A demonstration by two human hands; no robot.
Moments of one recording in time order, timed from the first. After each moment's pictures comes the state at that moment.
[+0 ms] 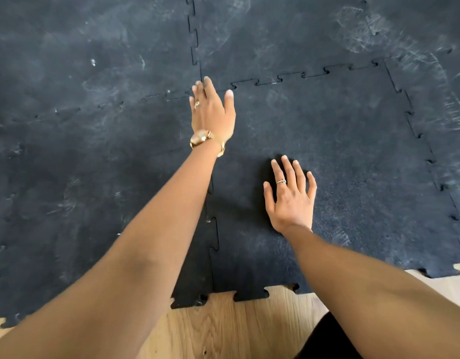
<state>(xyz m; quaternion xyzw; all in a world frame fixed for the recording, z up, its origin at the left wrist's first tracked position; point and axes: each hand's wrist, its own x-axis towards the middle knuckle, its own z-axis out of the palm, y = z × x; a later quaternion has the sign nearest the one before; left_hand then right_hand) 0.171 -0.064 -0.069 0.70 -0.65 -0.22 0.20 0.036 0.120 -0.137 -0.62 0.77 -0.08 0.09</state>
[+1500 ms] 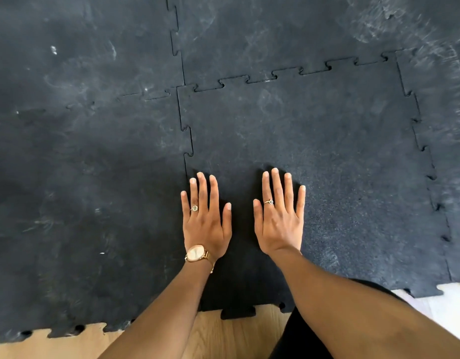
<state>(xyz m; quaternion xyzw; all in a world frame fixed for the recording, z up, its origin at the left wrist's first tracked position) 0.191 0.098 -0.137 0.66 -0.74 -0.09 -0.01 0.034 0.116 -0.138 -0.64 0.76 -0.03 0.12</state>
